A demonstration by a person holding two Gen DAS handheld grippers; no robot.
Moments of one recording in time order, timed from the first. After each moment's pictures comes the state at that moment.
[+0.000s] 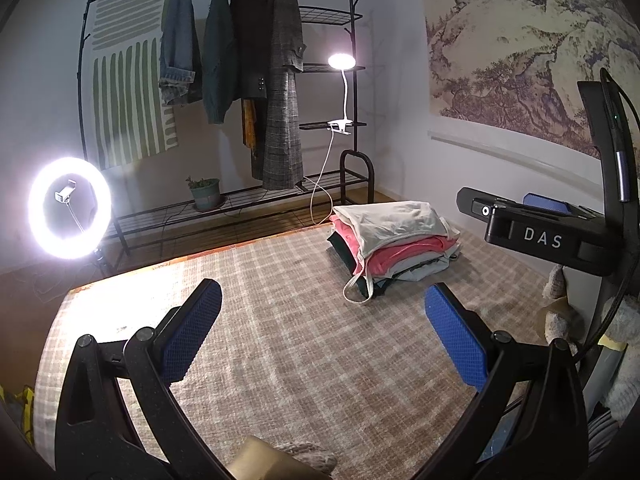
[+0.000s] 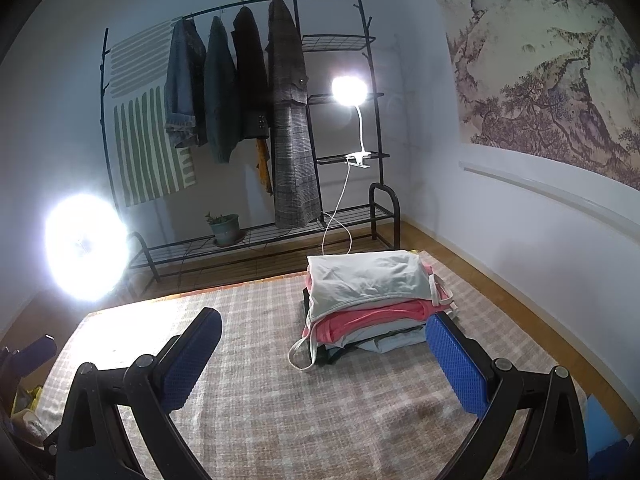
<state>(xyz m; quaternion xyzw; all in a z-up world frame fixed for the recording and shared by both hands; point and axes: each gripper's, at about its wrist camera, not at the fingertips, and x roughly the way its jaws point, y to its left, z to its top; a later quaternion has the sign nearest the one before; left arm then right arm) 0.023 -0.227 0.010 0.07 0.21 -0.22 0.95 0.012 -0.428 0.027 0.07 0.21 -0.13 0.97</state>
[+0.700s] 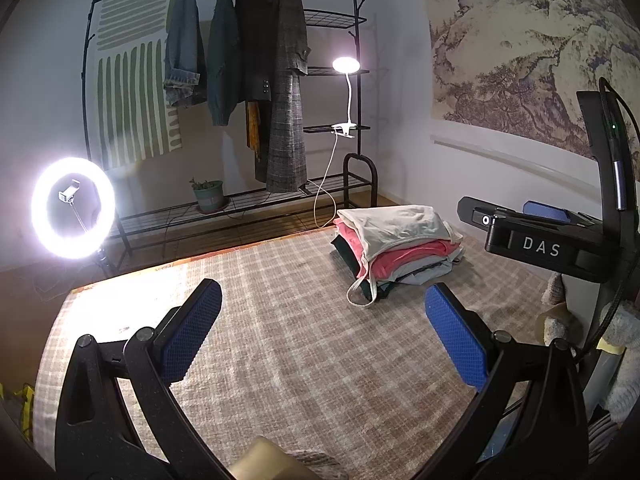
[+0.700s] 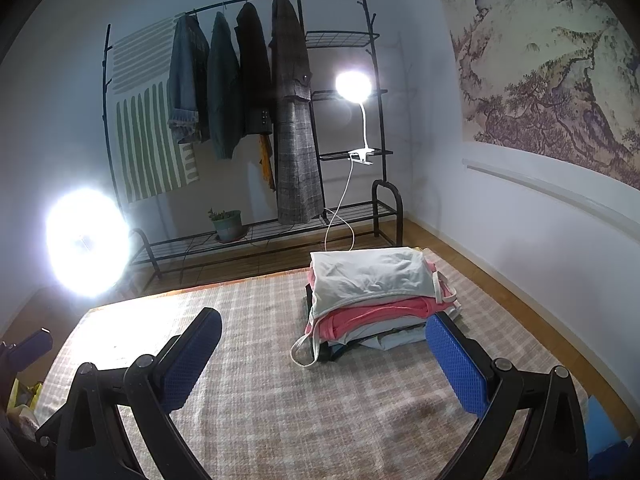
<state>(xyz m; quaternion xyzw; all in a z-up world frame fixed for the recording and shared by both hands) 0.020 -0.235 0.013 0.06 0.21 -0.21 0.95 0.014 -0.426 0.025 0.07 0.22 -0.12 0.97</state>
